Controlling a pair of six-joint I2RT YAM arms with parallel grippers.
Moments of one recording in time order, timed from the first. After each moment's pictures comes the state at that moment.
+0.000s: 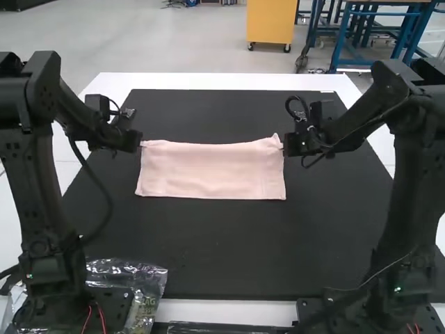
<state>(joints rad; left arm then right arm) 0.18 1.97 1.06 0.15 0.47 0.32 0.20 1.95 0.96 0.33 -0.33 0.00</state>
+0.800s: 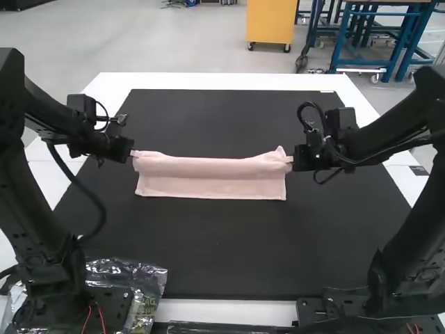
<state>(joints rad) 0.20 1.64 0.79 -0.03 0.48 0.39 0.19 1.64 0.66 0.25 -0.40 0.00</state>
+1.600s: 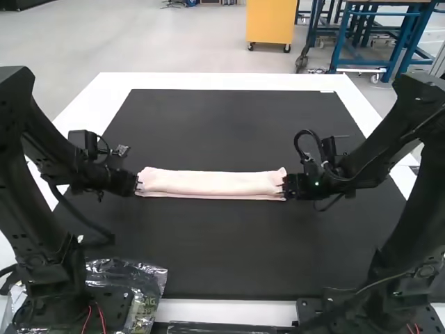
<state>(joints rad) 0.21 1.64 0.48 0.30 0.43 0.43 0.19 1.74 0.53 0.30 -0.50 0.00</state>
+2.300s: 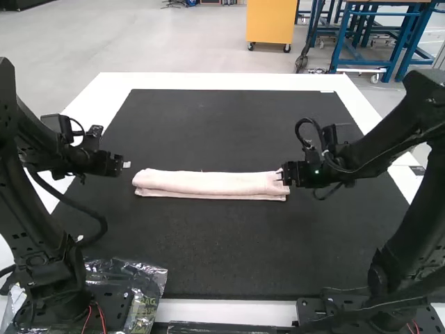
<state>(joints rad) 0.37 1.64 0.62 0.25 0.48 0.36 0.20 1.69 0.59 0.26 -0.42 0.03</state>
